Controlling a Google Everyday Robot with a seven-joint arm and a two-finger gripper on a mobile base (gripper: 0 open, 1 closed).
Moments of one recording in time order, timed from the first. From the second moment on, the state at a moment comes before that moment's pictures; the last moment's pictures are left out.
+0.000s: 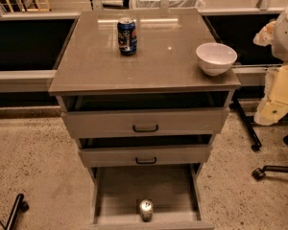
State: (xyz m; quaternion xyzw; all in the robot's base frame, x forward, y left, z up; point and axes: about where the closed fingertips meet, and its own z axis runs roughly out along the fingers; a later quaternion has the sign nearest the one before) arm 0.438 -0.216 0.977 -0.60 0.78 -0.04 0.16
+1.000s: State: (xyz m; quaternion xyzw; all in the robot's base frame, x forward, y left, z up) arm 0.444 -0.206 0.915 -0.60 0.77 0.07 0.21
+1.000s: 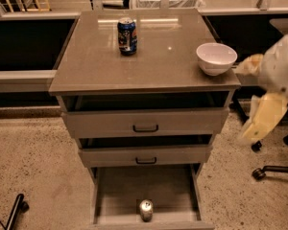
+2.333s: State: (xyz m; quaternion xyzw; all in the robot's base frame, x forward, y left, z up) arm 0.444 -0.179 0.777 -0.62 0.73 0.16 0.25
